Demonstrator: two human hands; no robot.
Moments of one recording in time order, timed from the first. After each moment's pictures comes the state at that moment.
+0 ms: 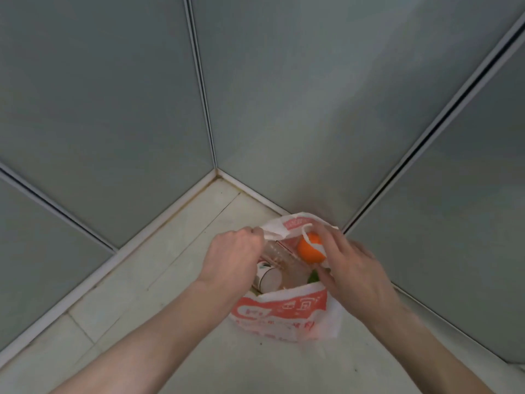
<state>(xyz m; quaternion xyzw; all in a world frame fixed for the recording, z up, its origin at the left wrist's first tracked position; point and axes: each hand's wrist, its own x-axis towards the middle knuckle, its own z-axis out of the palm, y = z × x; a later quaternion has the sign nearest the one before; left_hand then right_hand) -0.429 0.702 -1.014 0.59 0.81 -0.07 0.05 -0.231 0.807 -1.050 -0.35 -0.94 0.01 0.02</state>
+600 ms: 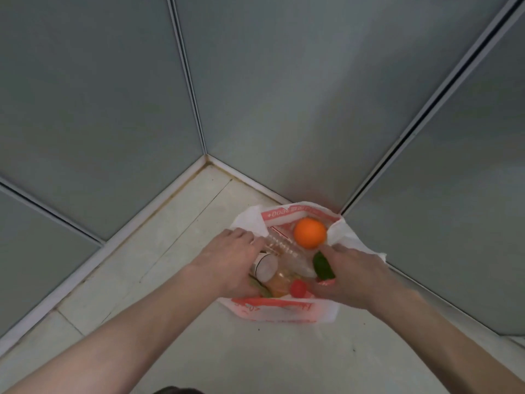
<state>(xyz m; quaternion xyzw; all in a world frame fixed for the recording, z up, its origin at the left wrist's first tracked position) -0.448 0.703 -1.071 0.70 0.68 -0.11 0.16 -0.222 0.813 -1.063 -0.38 -0.89 0.12 -0.23</state>
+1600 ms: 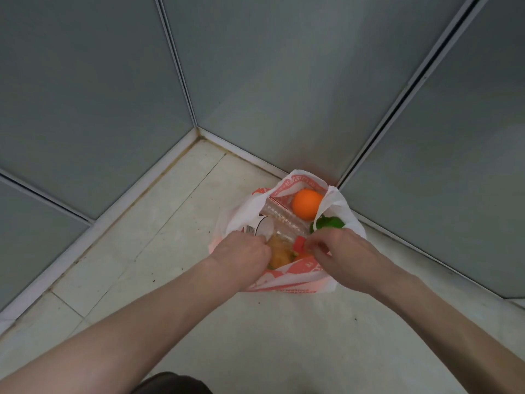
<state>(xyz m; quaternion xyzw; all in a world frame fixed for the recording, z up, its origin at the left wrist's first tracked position) -0.405 0.696 -1.104 0.74 0.62 -0.22 0.13 -0.223 0.787 -1.075 -0.41 -0.86 0.27 -0.13</state>
